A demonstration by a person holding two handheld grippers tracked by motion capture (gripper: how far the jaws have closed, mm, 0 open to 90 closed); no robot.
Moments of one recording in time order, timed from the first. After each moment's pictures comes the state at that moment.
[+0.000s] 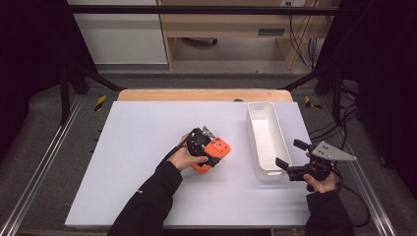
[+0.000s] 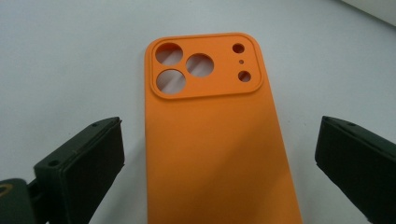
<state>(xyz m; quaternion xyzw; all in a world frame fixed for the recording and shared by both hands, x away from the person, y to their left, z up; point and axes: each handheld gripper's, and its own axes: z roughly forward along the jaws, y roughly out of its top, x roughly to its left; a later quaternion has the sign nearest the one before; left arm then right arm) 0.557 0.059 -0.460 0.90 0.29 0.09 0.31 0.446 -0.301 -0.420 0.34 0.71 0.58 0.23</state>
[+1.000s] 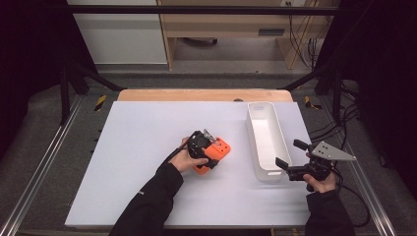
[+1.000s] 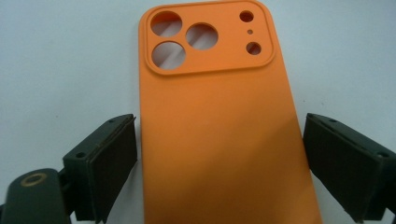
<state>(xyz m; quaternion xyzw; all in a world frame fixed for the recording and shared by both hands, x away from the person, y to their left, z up) 0.556 0.056 -0.470 0.91 0.29 0.09 0.28 0.446 -0.301 -0.420 0.34 0.71 0.57 0.23</state>
